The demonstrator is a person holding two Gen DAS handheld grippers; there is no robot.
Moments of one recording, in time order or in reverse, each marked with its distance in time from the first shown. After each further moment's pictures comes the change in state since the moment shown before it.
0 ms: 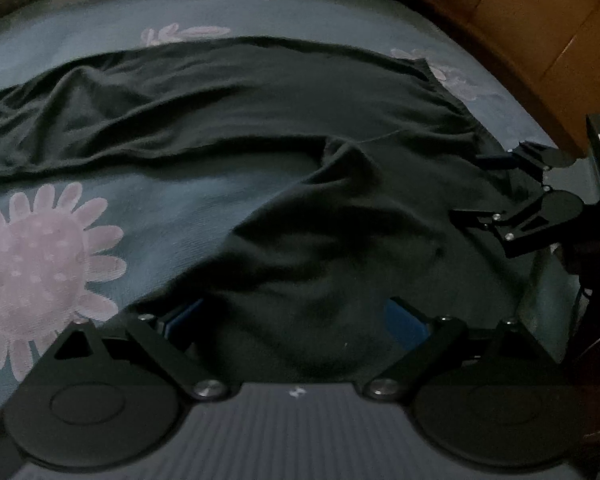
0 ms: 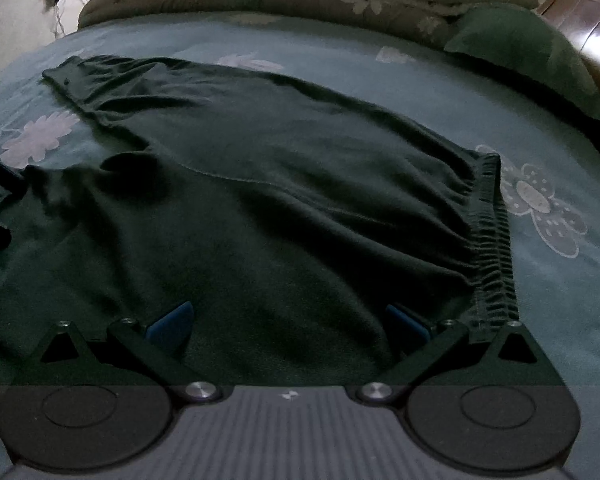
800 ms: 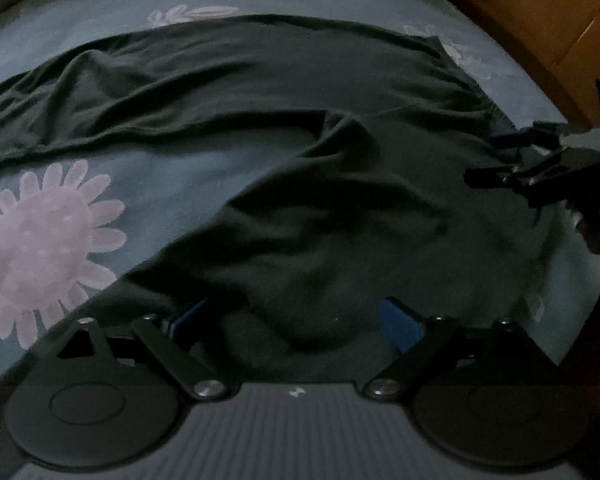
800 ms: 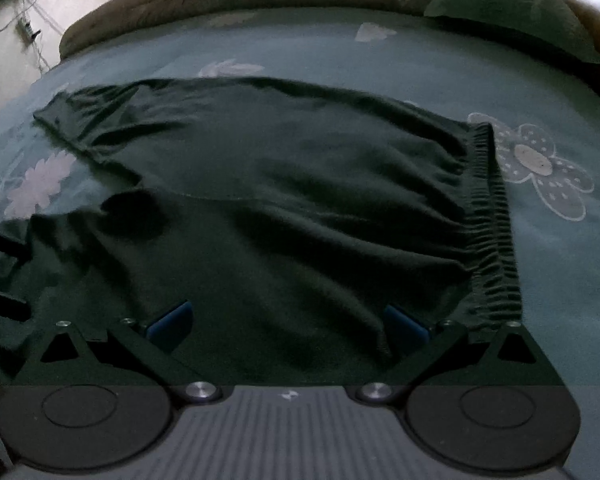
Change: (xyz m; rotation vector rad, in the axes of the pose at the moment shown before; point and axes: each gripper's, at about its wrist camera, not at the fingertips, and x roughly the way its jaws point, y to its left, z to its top) left arm 0.001 -0.014 0.001 -0.046 0.085 0.057; right arm -0.004 -0.021 0.019 0.151 0.069 0.093
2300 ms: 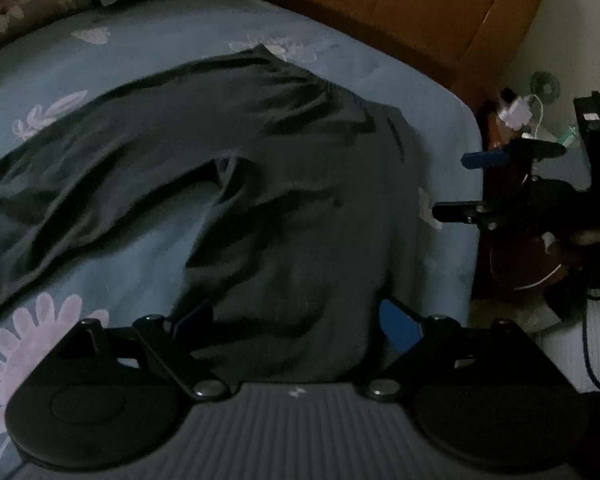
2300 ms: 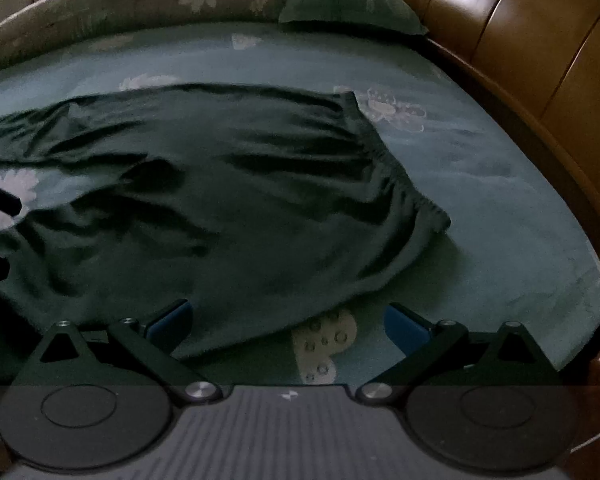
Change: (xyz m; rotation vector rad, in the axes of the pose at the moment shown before) left arm -0.048 0.035 0.019 0.497 -0.023 -0.357; right arm -0.089 0.139 -0.064 0.294 -0.050 -0.471
